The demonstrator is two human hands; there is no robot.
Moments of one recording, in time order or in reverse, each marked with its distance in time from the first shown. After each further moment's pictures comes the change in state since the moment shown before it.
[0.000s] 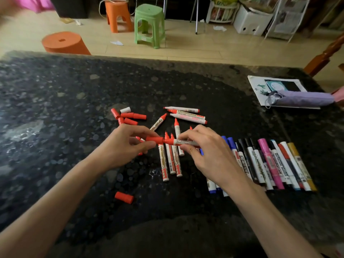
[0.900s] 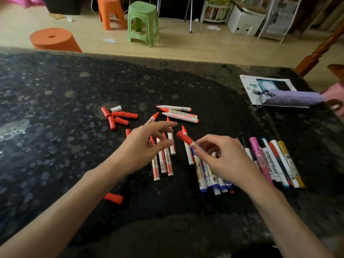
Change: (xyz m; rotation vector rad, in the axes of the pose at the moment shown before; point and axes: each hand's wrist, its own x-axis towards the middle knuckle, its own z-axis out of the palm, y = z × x) left_hand 0.016 0.025 0.047 0.065 0.029 0.180; right_hand -0.020 0.031 -0.032 0.125 -0.122 0.297
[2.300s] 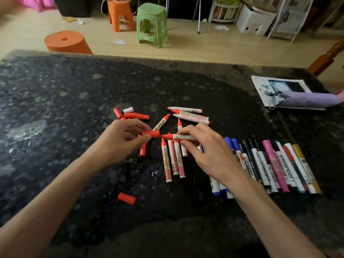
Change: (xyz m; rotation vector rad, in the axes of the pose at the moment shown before) left_hand -0.018 -0.035 -0.059 -0.026 0.102 -0.238; right_hand 0.028 -0.031 0.038 -0.046 0.087 -0.289
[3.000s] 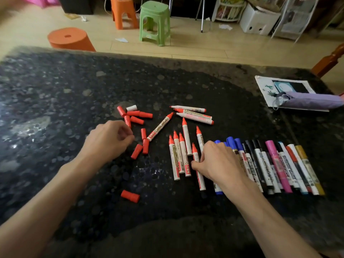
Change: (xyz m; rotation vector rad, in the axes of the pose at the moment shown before) left_hand -0.001 -0.020 -0.013 0.460 0.125 -0.268; right_hand 0.002 -0.003 0.013 -0.423 -0.321 0.540
